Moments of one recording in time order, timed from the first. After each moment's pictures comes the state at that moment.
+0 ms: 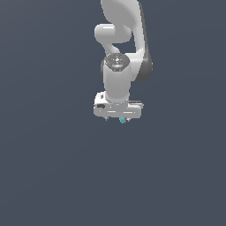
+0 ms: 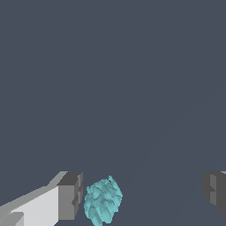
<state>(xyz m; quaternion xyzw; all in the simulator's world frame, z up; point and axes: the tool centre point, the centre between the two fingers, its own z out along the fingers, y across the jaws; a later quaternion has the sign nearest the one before) -0.012 0.020 0.162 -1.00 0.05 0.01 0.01</state>
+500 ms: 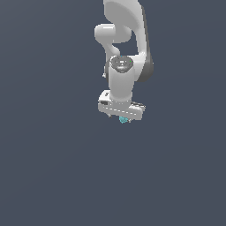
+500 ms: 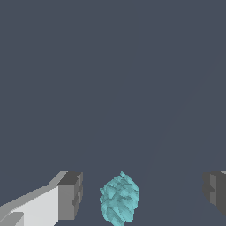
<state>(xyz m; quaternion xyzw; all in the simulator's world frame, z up) -0.030 0.033 0.147 -0.99 0.15 0.01 0.01</state>
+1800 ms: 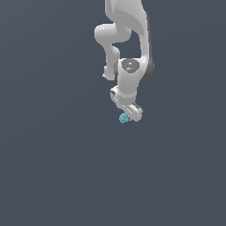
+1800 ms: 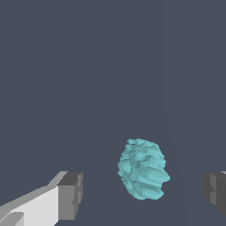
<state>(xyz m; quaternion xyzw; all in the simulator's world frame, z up) -0.092 0.064 0.107 -0.90 0.44 0.00 0.00</state>
